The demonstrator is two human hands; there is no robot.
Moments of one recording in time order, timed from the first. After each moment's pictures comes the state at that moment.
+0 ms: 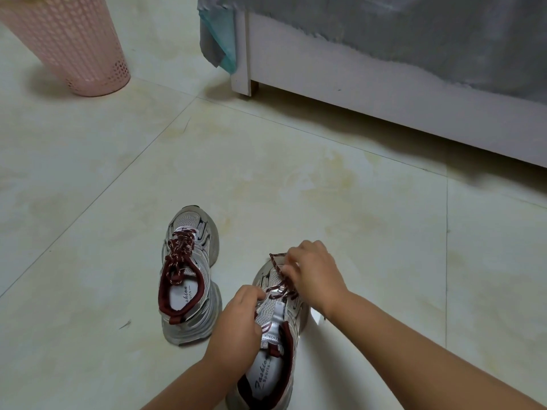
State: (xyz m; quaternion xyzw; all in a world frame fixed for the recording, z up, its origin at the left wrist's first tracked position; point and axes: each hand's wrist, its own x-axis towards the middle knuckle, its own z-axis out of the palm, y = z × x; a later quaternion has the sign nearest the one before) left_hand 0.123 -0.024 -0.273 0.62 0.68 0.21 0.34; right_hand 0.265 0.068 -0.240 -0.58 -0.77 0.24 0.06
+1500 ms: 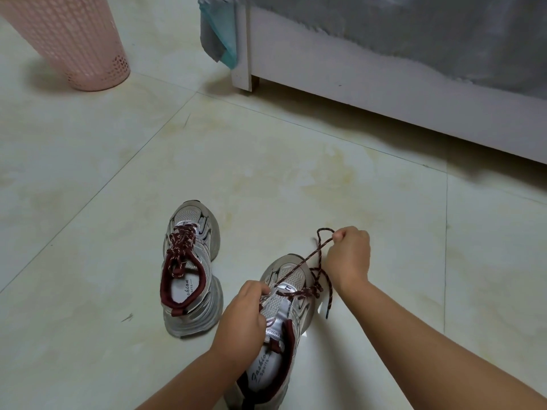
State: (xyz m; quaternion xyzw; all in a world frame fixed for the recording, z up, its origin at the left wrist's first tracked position) left_hand 0.130 -0.025 -0.267 0.60 0.68 0.19 0.36; right_hand 0.288 0.082 -0.235 -0.79 -0.49 0.27 0.24
